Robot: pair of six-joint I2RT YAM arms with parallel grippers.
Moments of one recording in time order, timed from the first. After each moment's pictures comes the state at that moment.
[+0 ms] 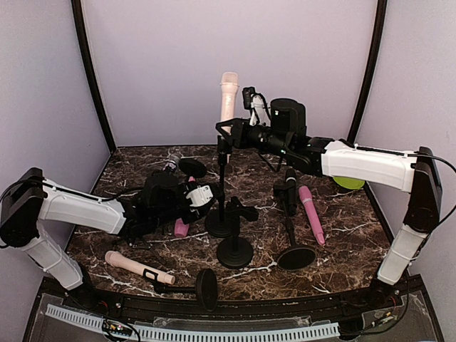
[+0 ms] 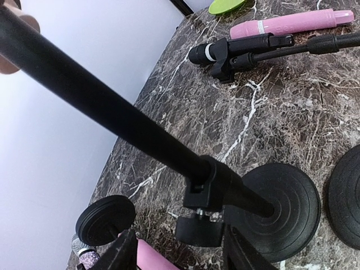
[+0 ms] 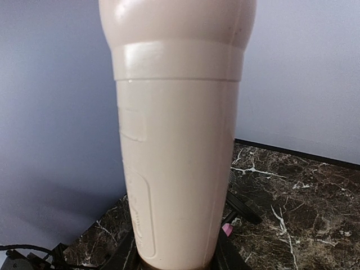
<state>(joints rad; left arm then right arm) -0.90 1.53 0.73 0.42 -0.23 0.67 0.83 1.72 1.42 0.21 -0.08 0.42</state>
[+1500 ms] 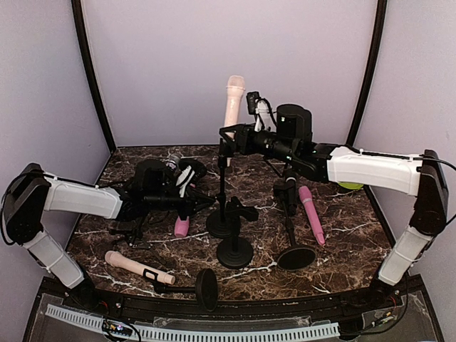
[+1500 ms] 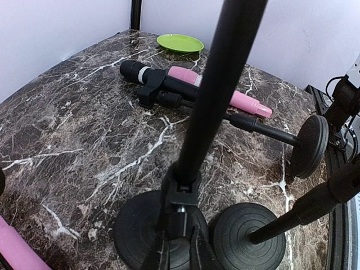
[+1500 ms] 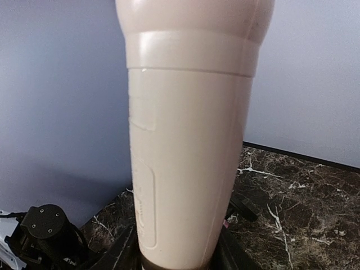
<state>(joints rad) -0.69 1.55 0.76 0.35 0.46 0.04 0.83 1.66 1.32 0.27 -0.08 0.38</state>
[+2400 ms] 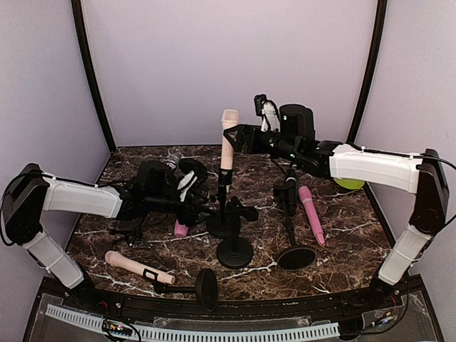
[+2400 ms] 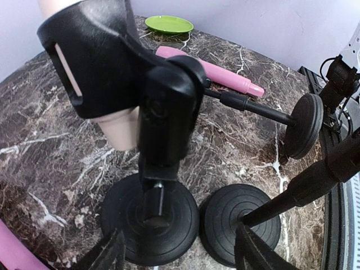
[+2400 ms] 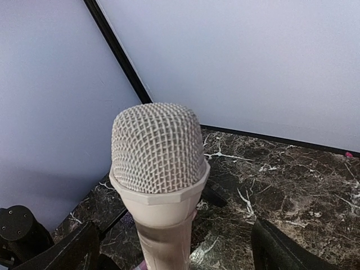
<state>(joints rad) -0.69 1.55 0.78 0.24 0.48 0.10 0.79 1.67 1.32 0.17 -0.03 0.39</state>
